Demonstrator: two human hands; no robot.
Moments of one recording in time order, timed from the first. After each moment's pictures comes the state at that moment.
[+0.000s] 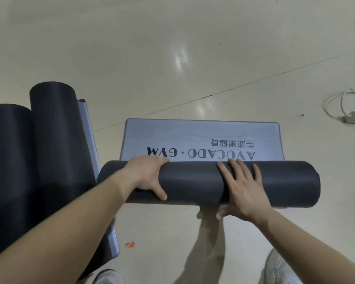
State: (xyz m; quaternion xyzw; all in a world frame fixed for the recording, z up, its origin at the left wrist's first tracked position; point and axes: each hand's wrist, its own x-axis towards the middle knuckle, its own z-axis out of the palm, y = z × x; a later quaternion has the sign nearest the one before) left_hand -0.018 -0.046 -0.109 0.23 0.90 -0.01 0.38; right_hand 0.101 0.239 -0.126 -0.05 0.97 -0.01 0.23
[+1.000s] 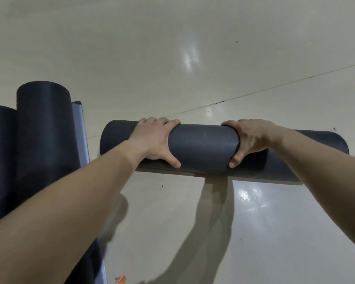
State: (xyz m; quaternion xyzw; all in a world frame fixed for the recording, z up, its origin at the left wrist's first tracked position) left_hand -0.144 -0.017 -0.133 0.23 0.95 -0.01 0.21; right_hand -0.135 0.275 -0.116 -0.08 0.91 -0.10 0.38
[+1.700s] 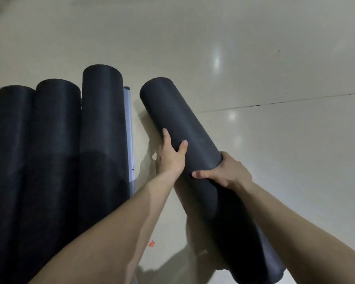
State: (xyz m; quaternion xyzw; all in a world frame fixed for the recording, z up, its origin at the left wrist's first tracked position) left_hand -0.023 -0.055 -0.132 -0.28 0.83 0.48 0.13; right_hand -0.017 0.115 -0.122 0.12 0.87 -0.32 0.34
